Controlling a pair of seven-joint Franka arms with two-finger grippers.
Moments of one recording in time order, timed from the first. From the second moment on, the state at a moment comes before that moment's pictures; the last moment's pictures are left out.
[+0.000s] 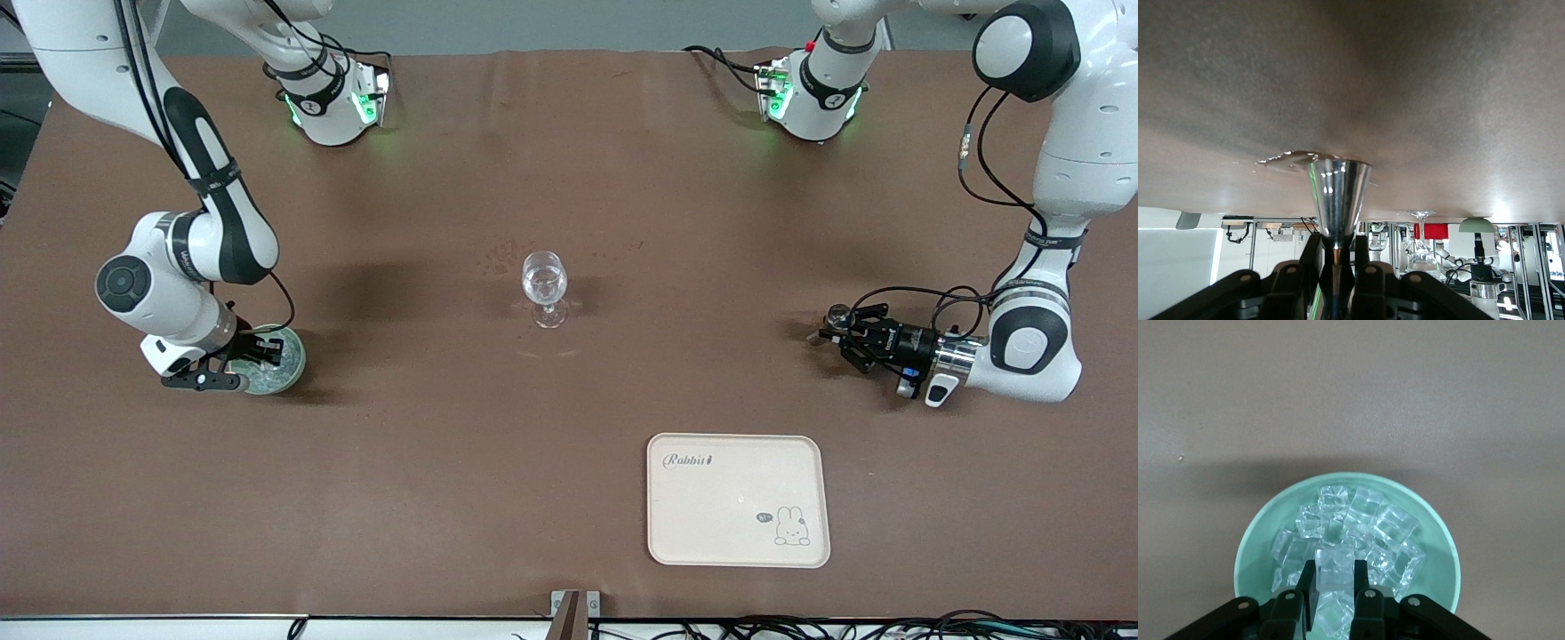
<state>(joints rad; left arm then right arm) 0.39 0.87 -0.16 -1.61 -0.68 1.55 -0.54 0.00 0.39 -0.05 -2.12 0.00 2.51 0.00</state>
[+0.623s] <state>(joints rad) 0.39 0.87 -0.22 -1.59 -0.68 1.55 -0.51 -0.01 0.31 -0.06 -1.79 0.00 2.01 0.01</state>
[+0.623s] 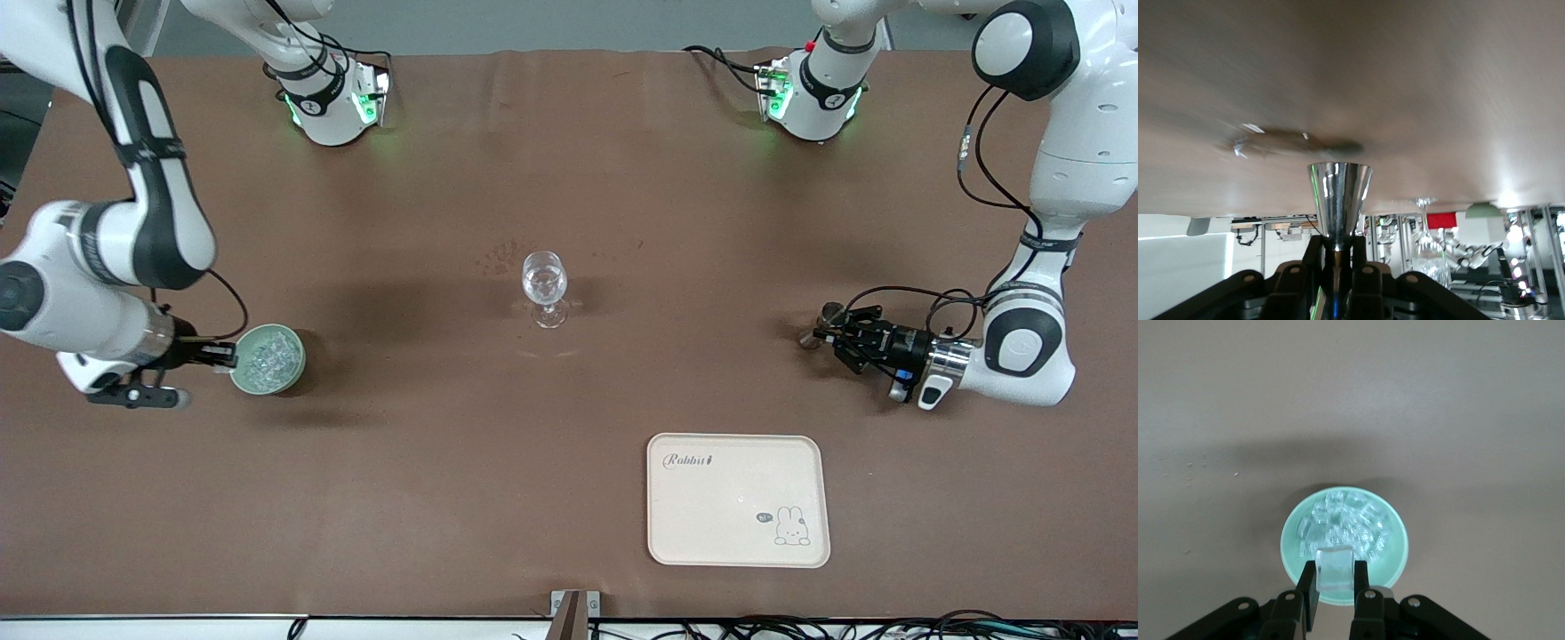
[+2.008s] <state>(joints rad) 0.25 0.64 -0.68 -1.72 -0.79 2.02 -1.00 -0.02 0.10 -0.10 -1.35 0.00 1.37 0.01</state>
